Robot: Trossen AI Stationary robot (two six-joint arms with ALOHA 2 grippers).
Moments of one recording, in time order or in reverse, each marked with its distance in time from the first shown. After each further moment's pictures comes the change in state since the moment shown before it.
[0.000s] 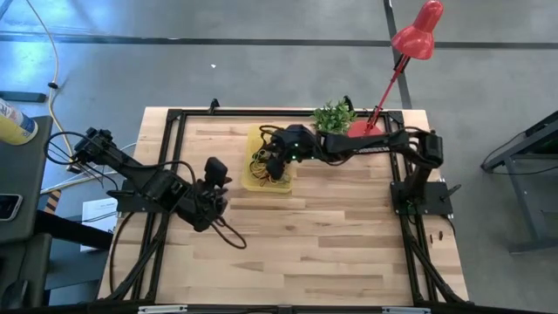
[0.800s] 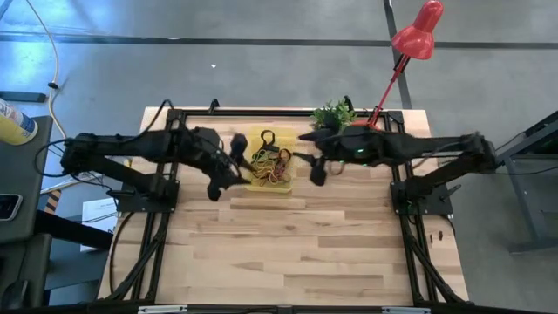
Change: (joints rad) left arm 0.508 -0.135 -0.059 0.580 0.777 0.606; right arm 0.211 -0.474 0.000 -0.286 0.315 -0.371
